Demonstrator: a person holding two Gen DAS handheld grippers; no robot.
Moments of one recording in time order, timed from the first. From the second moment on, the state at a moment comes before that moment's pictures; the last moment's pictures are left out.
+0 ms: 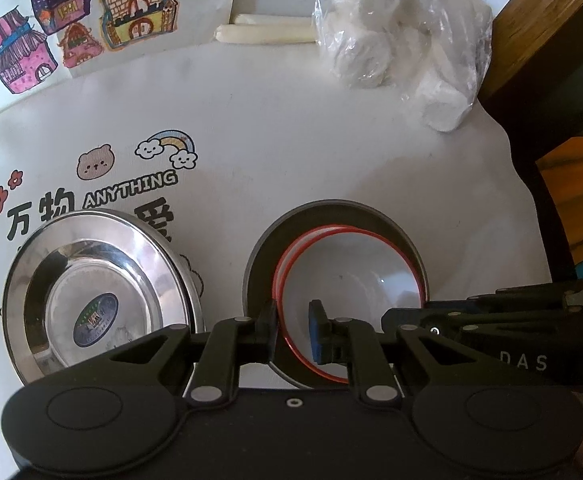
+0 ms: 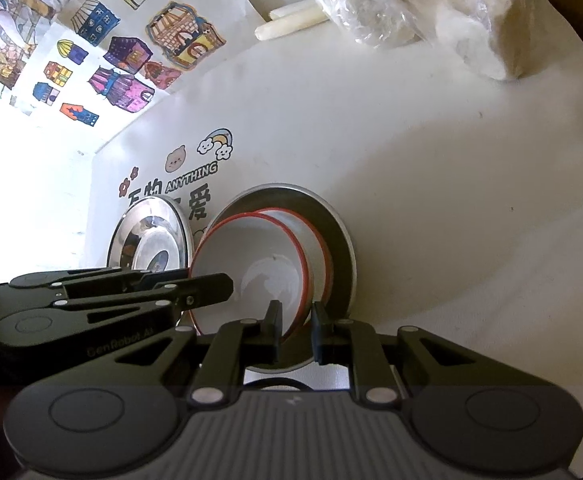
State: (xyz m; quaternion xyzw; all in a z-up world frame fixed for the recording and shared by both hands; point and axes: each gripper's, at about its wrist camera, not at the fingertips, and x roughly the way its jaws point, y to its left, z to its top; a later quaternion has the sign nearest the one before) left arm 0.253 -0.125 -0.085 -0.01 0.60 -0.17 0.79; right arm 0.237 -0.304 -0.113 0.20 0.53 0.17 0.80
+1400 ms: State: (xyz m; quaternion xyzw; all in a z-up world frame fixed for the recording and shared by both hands) left arm 0.228 -0.112 -0.048 0.06 0.52 -0.21 0.82; right arm 0.170 -0.326 -0.087 0.27 0.44 0.05 0.85
